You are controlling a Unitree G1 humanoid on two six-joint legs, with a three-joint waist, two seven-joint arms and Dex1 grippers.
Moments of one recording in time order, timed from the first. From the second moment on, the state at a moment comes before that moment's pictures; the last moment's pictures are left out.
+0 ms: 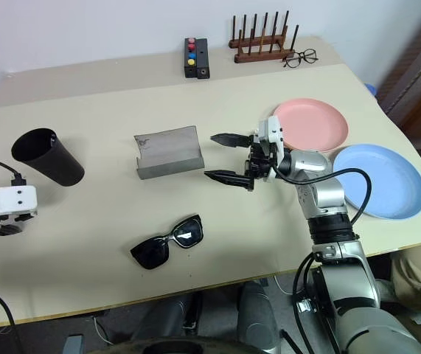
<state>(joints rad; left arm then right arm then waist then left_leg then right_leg) -0.24 1.31 -0.15 0.27 0.26 0.25 -1.21 -0.63 -0.41 0.02 0.28 0.49 0.16 1.33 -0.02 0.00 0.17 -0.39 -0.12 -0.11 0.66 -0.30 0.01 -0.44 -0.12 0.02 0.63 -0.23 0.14</state>
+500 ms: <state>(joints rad) -0.22 1.31 -0.14 0.25 0.26 0.26 -1.20 -0.61 -0.55 0.11 0.20 0.47 0.21 1.56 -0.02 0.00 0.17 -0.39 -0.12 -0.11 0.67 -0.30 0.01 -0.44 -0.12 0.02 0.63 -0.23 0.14</state>
